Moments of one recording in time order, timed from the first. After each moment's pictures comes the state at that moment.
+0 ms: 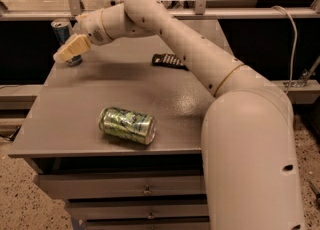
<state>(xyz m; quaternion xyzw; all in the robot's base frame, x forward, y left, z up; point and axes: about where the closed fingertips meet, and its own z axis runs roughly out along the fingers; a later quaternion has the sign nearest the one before) 0.723 0.247 0.912 -0.56 0.59 0.34 0.47</state>
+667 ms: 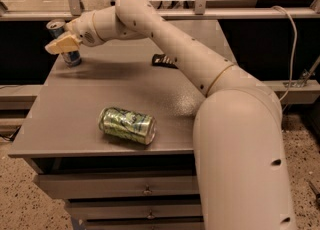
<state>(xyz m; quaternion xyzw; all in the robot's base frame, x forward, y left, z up) 0.726 0.275 0.908 -0.55 0.58 0.35 0.48</state>
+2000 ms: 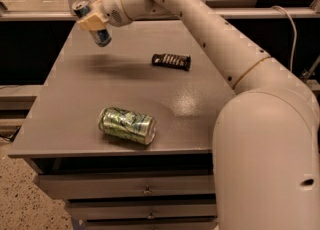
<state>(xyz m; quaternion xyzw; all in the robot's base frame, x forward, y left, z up) 0.744 0.184 0.957 -0.55 0.61 0.29 0.49</state>
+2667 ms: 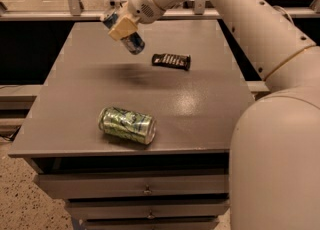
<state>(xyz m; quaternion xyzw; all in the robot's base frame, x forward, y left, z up) 0.693 0.095 0.951 -0.62 0.65 0.24 0.37</state>
